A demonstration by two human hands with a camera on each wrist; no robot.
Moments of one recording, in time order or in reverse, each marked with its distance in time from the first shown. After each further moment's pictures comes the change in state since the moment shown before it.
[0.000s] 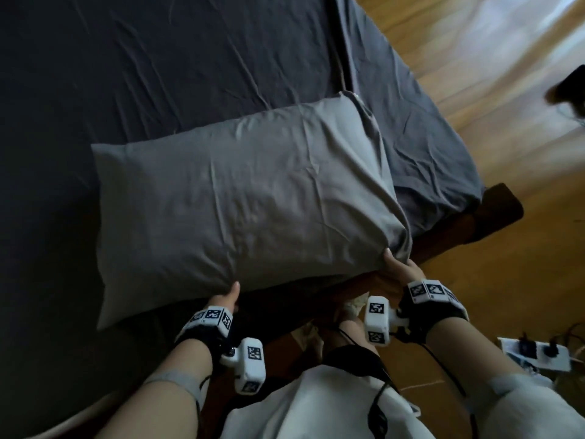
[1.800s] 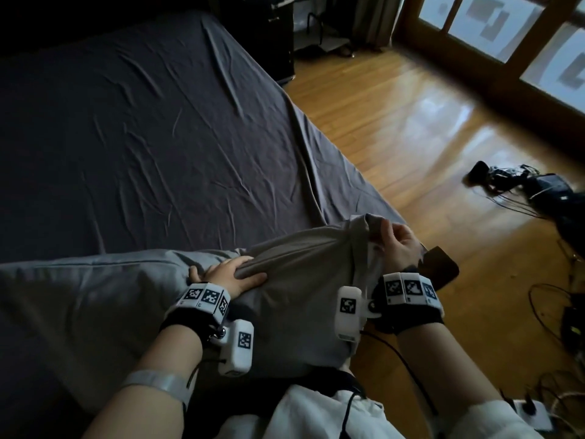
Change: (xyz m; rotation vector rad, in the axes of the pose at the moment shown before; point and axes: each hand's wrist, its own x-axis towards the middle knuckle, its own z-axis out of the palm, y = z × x) left_hand -0.139 0.145 -0.054 0.759 0.146 0.719; right_hand -0.112 -0.139 0.026 0.096 0.247 -0.909
